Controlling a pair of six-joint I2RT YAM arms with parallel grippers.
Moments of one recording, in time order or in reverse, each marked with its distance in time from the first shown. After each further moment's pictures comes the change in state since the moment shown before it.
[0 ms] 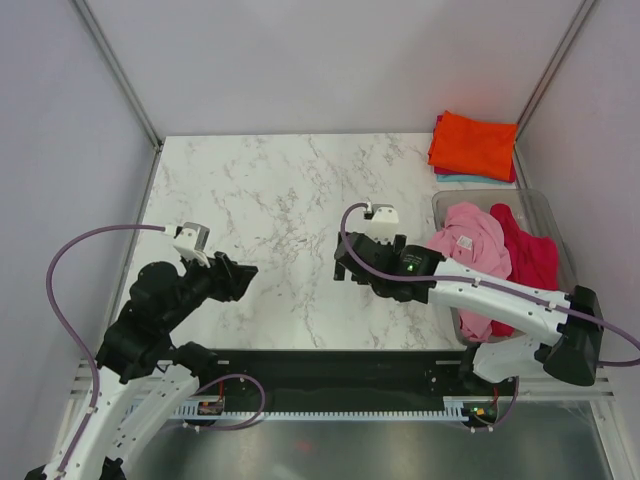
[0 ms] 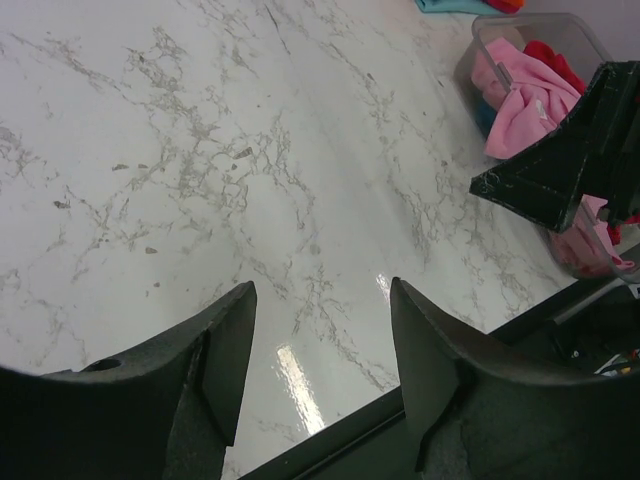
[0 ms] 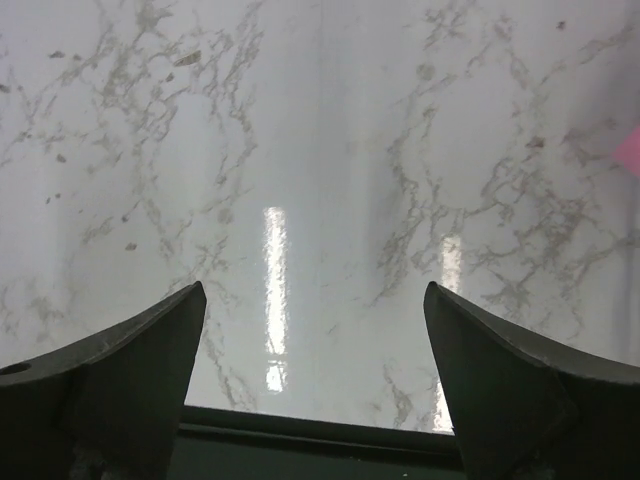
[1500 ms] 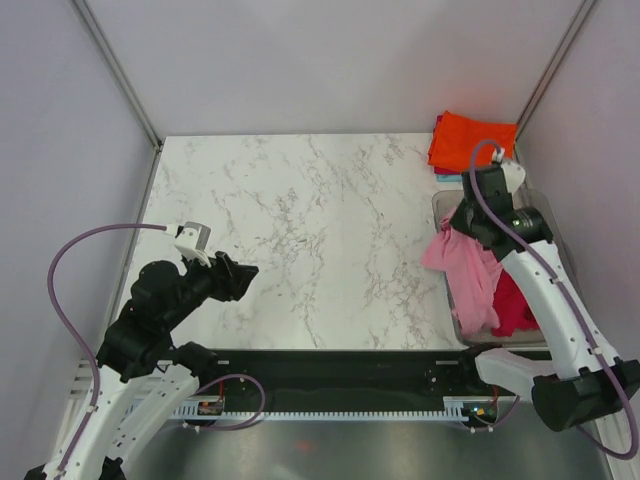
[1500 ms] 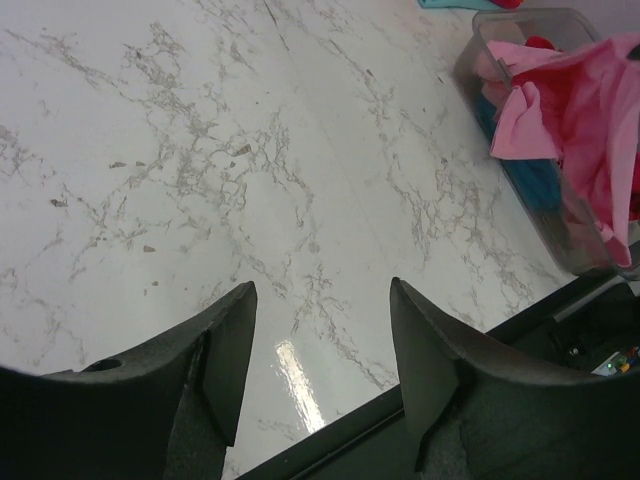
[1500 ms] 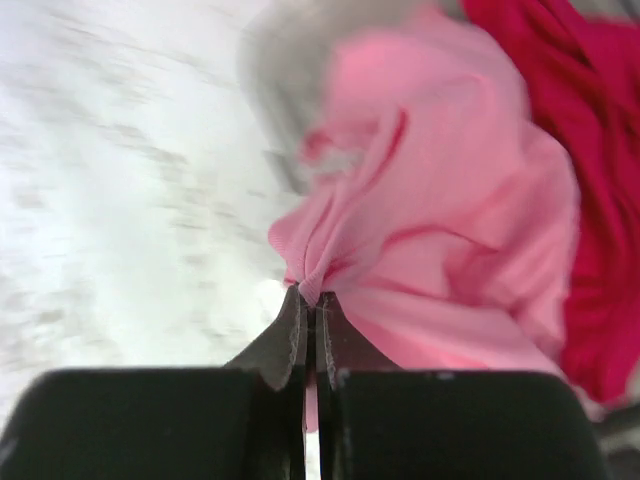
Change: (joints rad) left arm 0.000 0.007 0.000 0.000 0.003 0.000; right arm -0.851 -0.235 -0.055 -0.138 -0.182 -0.277
